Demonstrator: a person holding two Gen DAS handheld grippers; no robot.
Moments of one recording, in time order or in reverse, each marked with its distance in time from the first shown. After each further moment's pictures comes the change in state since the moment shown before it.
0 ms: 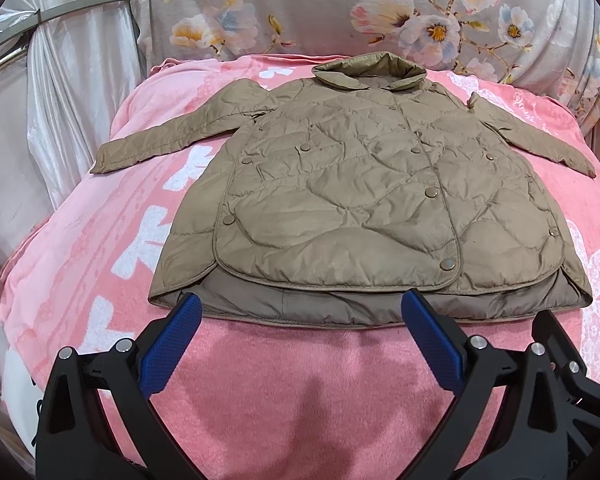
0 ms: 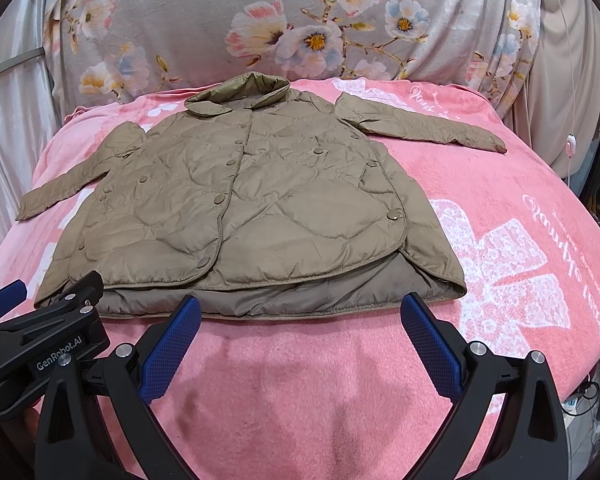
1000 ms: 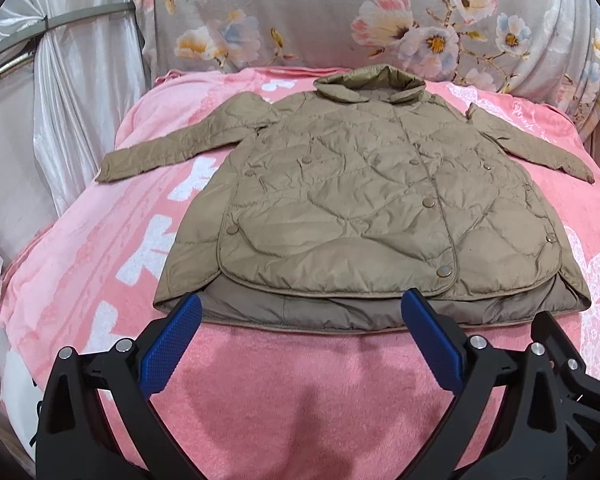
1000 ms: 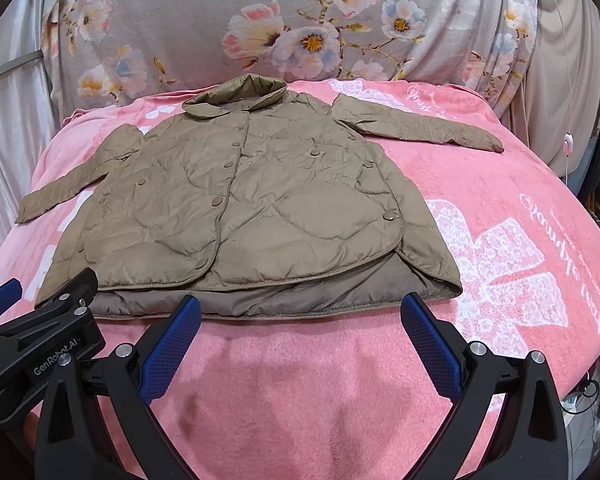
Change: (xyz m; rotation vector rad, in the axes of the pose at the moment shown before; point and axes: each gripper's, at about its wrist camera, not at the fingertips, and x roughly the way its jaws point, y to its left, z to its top) left arm -0.006 -0.002 0.001 0.006 -0.041 0.015; right arm 0.000 -0.004 0.000 0.016 0.002 -0.001
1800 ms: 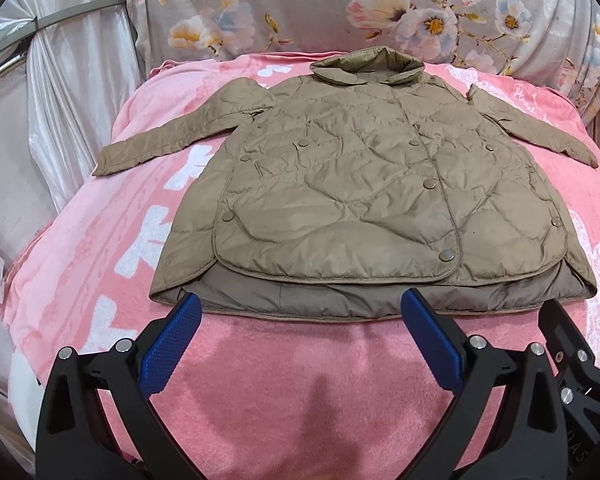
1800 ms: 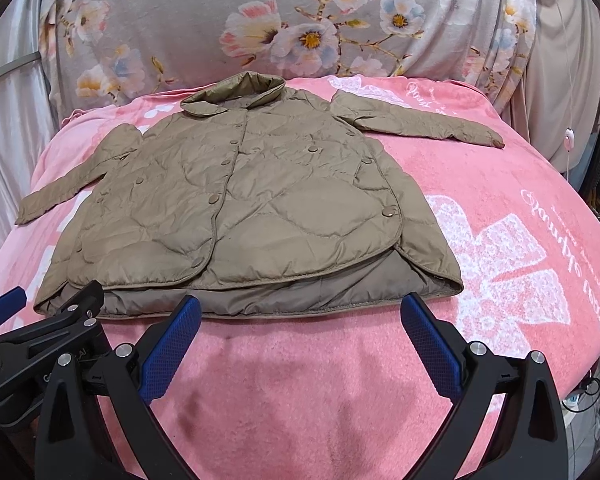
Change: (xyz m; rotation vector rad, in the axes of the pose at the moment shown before) left arm 0.007 -0.007 -0.004 0.032 0.044 0.012; right arm 0.002 -0.002 -0.002 0.004 0.004 -0.003
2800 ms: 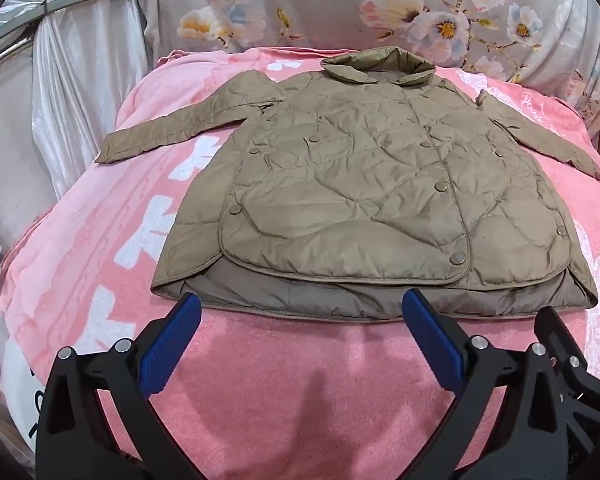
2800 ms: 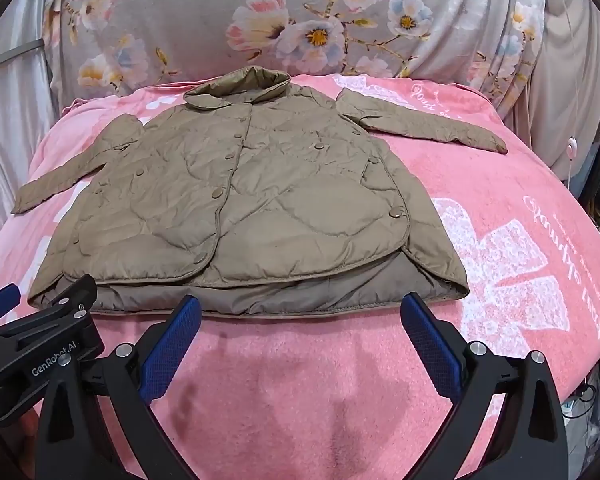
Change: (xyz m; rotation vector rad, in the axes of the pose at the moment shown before) left arm 0.004 0.011 0.000 -0.061 0.008 -0.008; right arm 0.009 0.009 -0.003 -0.028 0.008 -0.008
